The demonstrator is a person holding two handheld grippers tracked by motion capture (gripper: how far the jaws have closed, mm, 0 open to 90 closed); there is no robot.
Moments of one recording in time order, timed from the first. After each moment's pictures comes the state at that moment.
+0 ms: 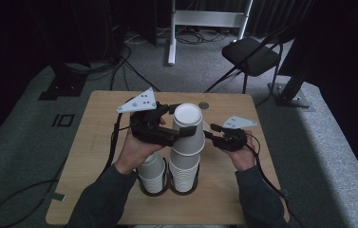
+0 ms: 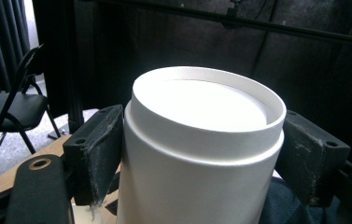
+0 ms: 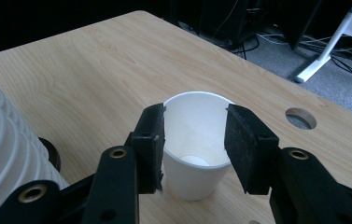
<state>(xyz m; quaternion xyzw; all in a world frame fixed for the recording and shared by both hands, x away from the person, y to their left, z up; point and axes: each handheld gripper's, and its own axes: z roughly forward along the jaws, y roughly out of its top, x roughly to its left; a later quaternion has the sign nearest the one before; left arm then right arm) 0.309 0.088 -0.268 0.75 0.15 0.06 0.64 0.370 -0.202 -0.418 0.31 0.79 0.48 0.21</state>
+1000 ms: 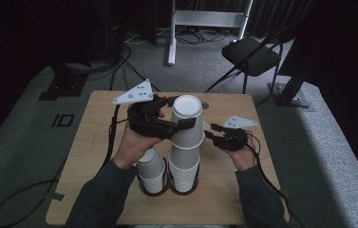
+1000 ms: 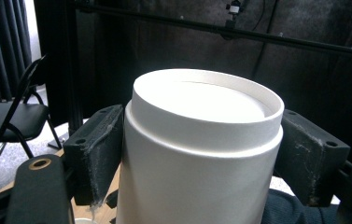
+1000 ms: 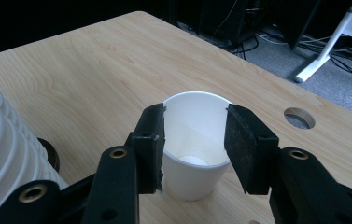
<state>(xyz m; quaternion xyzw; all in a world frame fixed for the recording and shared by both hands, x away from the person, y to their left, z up) 0.314 0.091 -0.252 0.74 0.15 0.06 0.66 0.370 -0.204 -0.418 0.32 0.79 0.48 0.21</state>
